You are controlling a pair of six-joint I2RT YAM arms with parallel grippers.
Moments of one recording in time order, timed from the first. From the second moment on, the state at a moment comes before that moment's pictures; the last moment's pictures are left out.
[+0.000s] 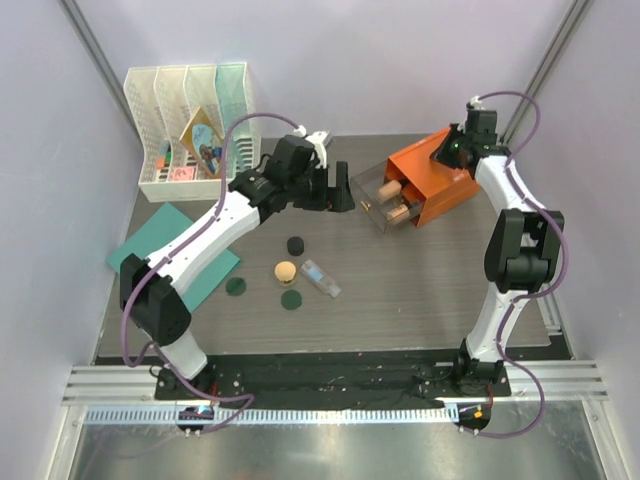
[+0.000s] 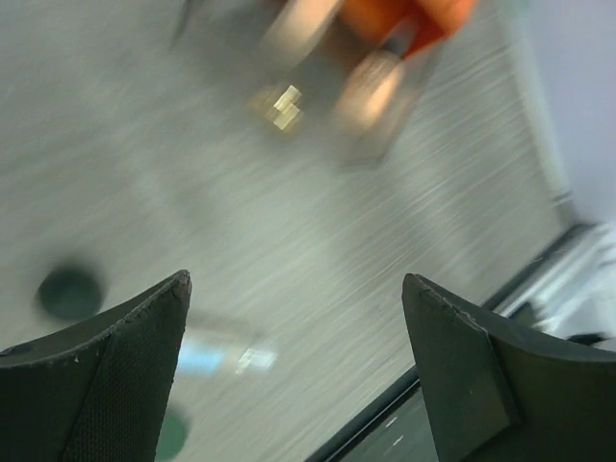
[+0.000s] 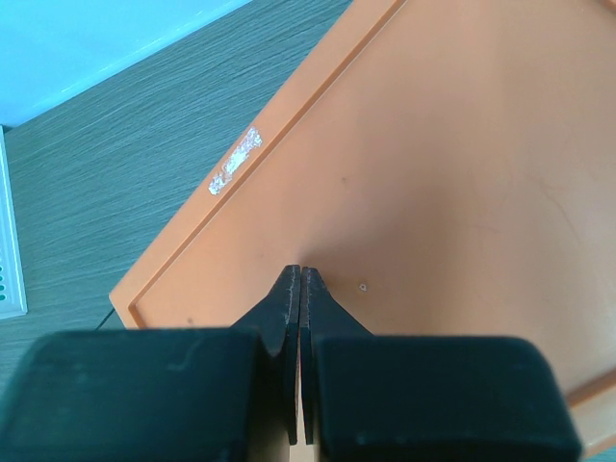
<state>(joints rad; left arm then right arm) -0.66 1.74 1.71 -0.56 0.19 -0.49 -0.05 1.98 1.64 -0.33 -0.18 0.40</state>
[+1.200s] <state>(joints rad) -0.90 1.76 1.28 -0.68 -0.13 0.25 -0.05 1.98 1.62 -0.30 -0.19 0.40</state>
